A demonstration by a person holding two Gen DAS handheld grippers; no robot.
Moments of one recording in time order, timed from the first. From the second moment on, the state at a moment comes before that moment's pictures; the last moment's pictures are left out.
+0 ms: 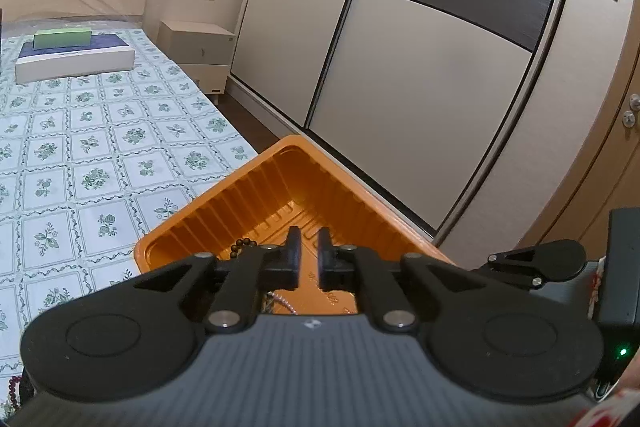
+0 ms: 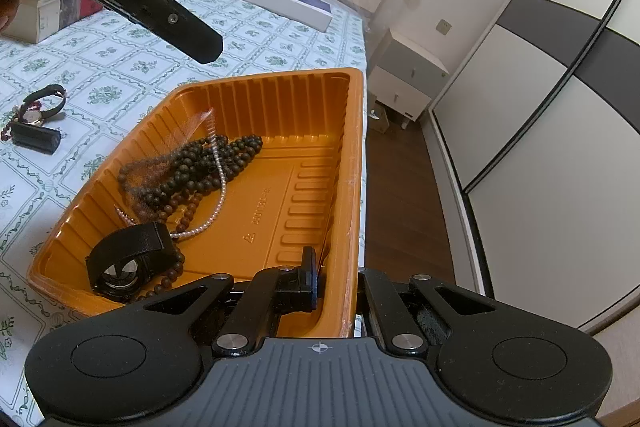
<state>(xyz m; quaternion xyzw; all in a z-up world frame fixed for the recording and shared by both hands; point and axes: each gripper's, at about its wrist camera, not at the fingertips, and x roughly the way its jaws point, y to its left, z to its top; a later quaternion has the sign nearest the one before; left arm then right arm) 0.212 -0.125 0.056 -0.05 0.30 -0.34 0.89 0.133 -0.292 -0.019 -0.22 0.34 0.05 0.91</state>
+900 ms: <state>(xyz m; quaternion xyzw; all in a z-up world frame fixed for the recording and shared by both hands) 0.133 0.086 -0.021 -0.01 0.33 -0.03 0.94 0.130 -0.293 -0.017 -0.22 0.35 0.05 0.91</state>
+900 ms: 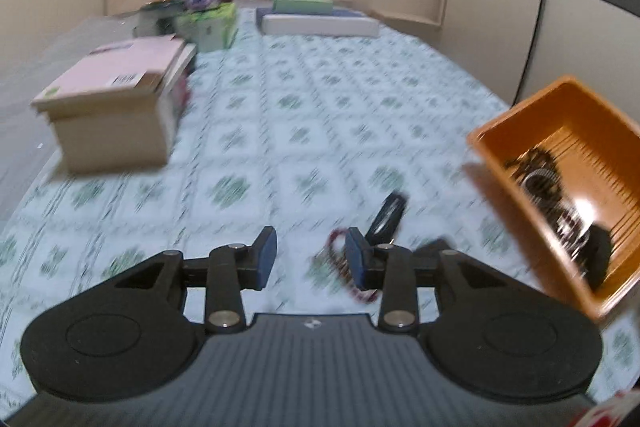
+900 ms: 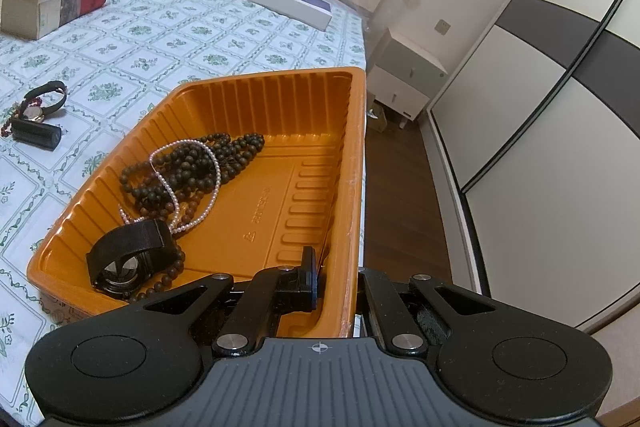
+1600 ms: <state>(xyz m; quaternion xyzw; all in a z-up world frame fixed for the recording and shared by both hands) 0.144 -0.009 -0.065 -0.03 0.32 0.00 0.95 0.129 -0.293 -0.019 -0.23 0.35 0.05 0.91</state>
